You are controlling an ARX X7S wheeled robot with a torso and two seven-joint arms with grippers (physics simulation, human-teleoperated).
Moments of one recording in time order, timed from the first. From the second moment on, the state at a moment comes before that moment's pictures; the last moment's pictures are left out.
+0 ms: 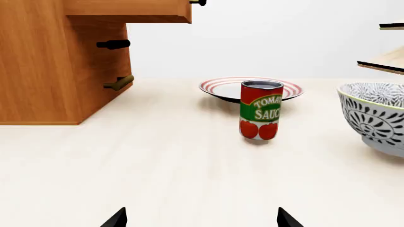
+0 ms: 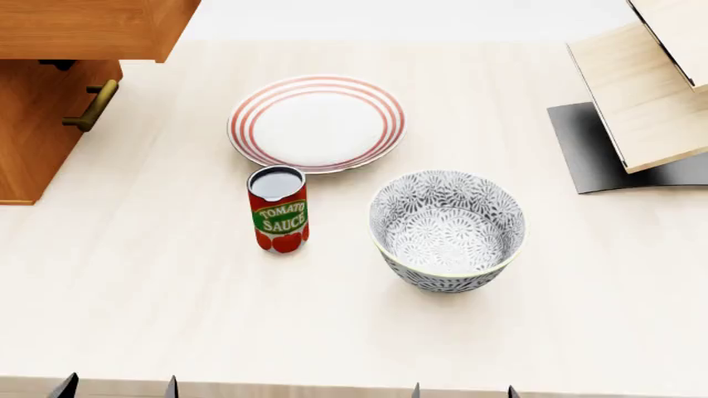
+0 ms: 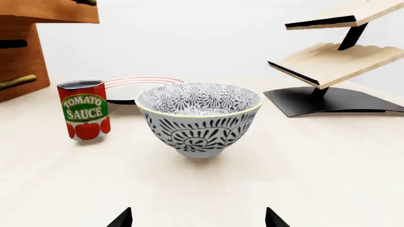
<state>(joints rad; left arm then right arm) 0.00 0.00 0.00 0.00 0.00 0.00 0.00 0.00 0.00 0.00 0.00 0.00 0.00 0.00</state>
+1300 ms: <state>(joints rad) 0.00 -0.13 0.39 0.50 0.25 -0.10 -0.15 -0.10 0.13 -0.14 -0.50 -0.06 0.17 0.20</state>
